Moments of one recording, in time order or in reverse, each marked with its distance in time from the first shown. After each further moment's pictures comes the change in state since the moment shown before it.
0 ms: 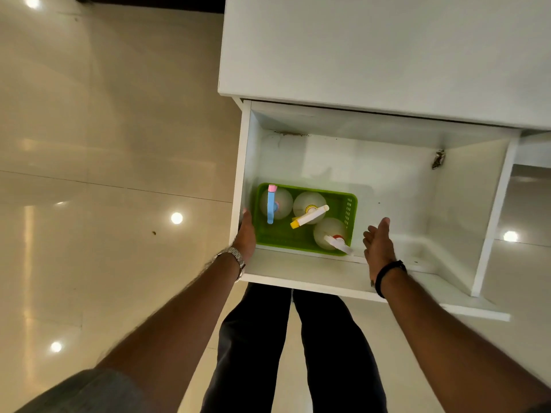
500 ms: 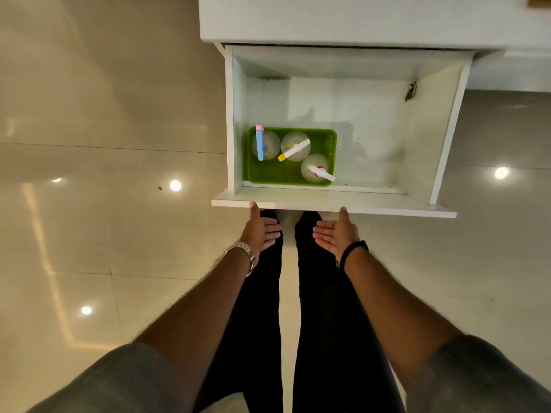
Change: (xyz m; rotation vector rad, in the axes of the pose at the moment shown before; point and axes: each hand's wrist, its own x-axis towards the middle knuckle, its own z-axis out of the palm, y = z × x) left_hand -0.162 -0.064 0.003 0.041 -0.068 -0.298; right_hand -0.160 0.064 -0.022 0.170 -0.088 0.345
